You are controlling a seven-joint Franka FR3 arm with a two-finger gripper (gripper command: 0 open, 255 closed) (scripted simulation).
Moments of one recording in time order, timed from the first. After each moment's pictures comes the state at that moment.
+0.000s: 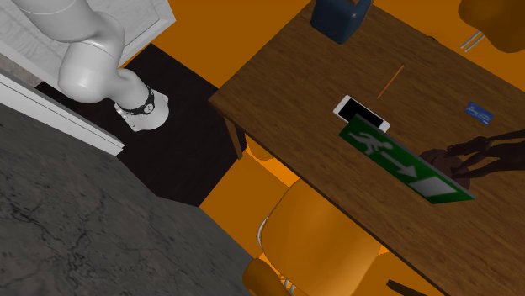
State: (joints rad) arm 0.54 0.19 0.48 -1.49 -0.07 1.72 1.19
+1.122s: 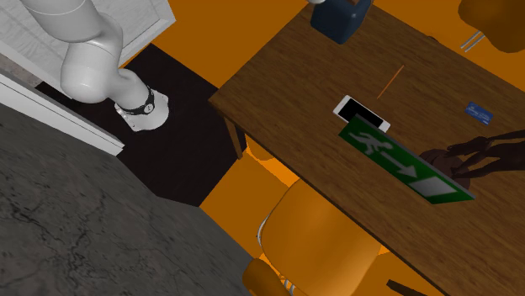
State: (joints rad) arm 0.61 0.25 0.51 -1.59 -0.12 1.87 1.30
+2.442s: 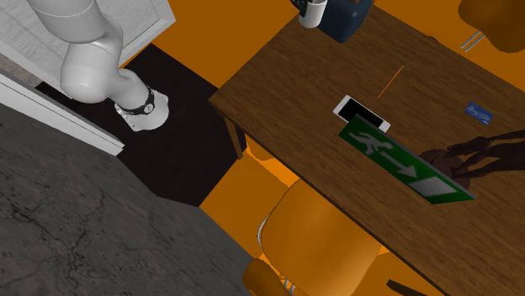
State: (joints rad) arm 0.61 0.31 0.49 -1.78 -0.16 2.11 1.33
